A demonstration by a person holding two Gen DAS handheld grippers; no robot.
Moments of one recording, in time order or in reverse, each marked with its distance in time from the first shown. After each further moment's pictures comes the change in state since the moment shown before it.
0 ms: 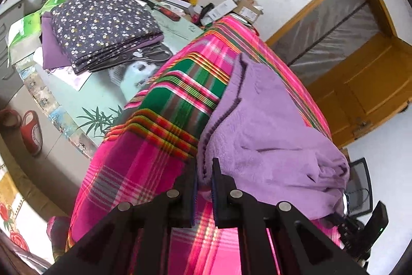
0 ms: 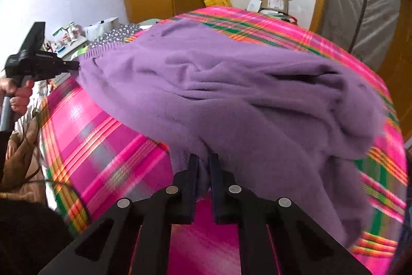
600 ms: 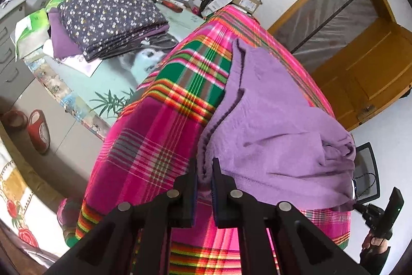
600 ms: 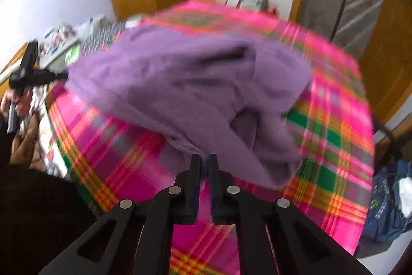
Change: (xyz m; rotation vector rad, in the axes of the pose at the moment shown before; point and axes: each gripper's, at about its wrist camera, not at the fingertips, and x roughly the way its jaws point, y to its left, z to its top) left arm -0.002 0.012 -0.031 0.035 0.045 0.048; right arm -0.053 -0.048 -0.028 0.028 0.145 -0.012
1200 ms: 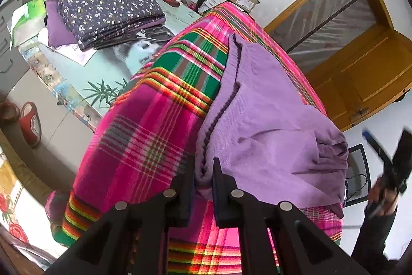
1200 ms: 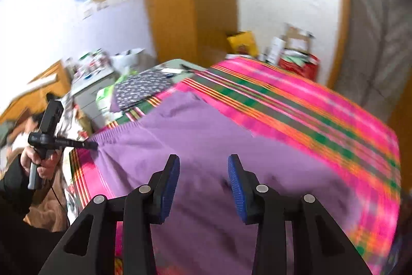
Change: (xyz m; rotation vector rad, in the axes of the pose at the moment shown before) left arm 0.000 0.004 -0.006 -0.035 -0.003 -0.063; right arm 0.015 0.052 0.166 -0.157 -0.289 0.192
